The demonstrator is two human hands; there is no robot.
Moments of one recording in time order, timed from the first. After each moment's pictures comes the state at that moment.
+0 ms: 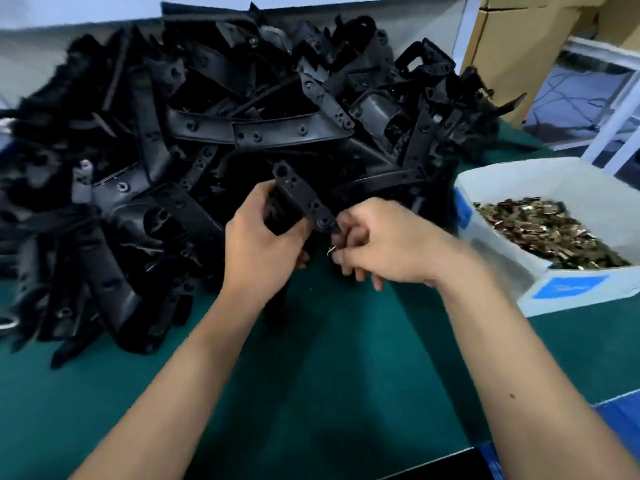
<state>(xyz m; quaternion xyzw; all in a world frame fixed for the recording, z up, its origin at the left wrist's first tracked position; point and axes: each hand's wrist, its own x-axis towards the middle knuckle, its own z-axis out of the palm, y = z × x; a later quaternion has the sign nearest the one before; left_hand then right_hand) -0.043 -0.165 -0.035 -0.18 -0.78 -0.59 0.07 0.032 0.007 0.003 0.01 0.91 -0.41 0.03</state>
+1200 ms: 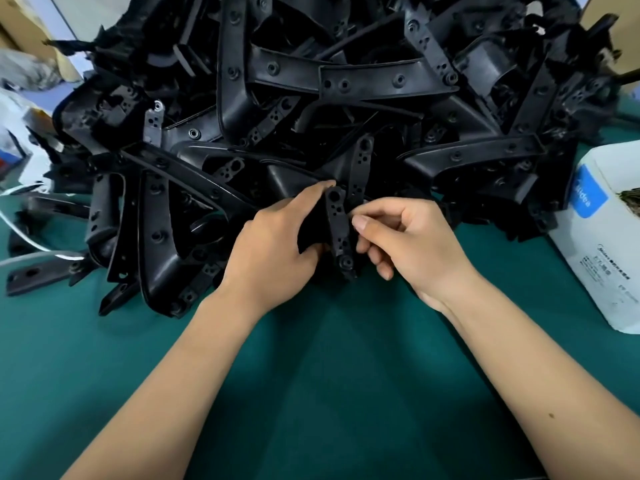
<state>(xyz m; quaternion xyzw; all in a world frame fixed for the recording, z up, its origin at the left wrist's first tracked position) -0.049 -0.255 -0.059 -0.29 -0.89 -0.34 0.06 0.003 -0.060 -0.067 0.05 0.72 -0.69 -0.07</state>
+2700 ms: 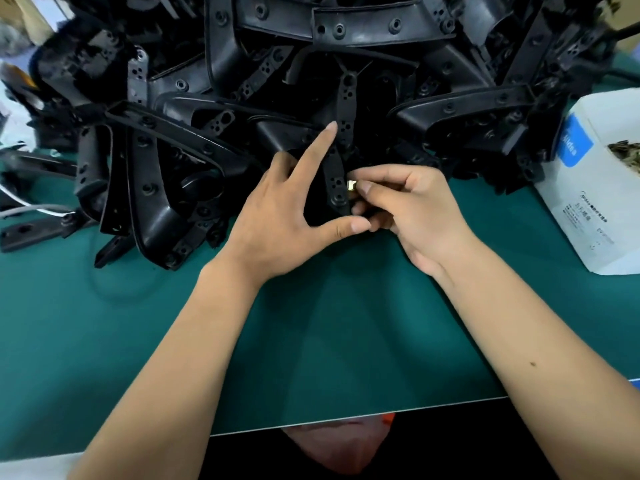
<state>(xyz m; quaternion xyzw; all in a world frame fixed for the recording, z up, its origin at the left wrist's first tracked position) -0.031 -0.254 -0.072 -0.31 -0.89 -0.33 0.04 0.025 -0.064 -0.067 0.09 0.66 -0.74 -0.07</state>
